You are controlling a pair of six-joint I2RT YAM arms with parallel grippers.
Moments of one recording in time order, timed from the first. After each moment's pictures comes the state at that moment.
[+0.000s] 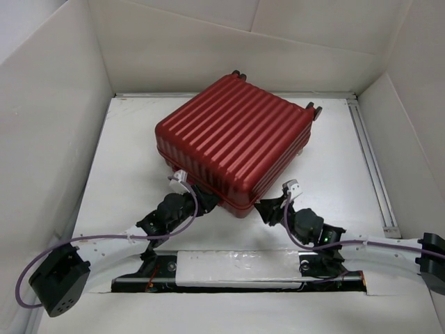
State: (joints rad) left arm -0.80 0.88 0.14 0.39 -0.11 -0.97; right arm 1.13 0.78 0.13 0.49 0.45 0.40
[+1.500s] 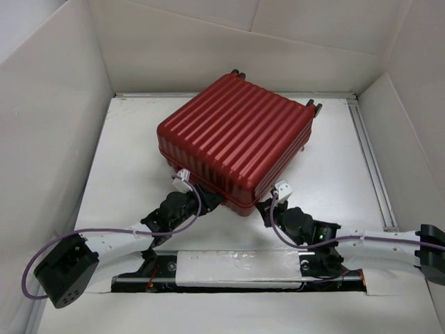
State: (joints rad) left arm -0.80 0.97 0.15 0.50 -0.06 -1.01; right arm 1.18 0.88 0.26 0.31 0.53 0.32
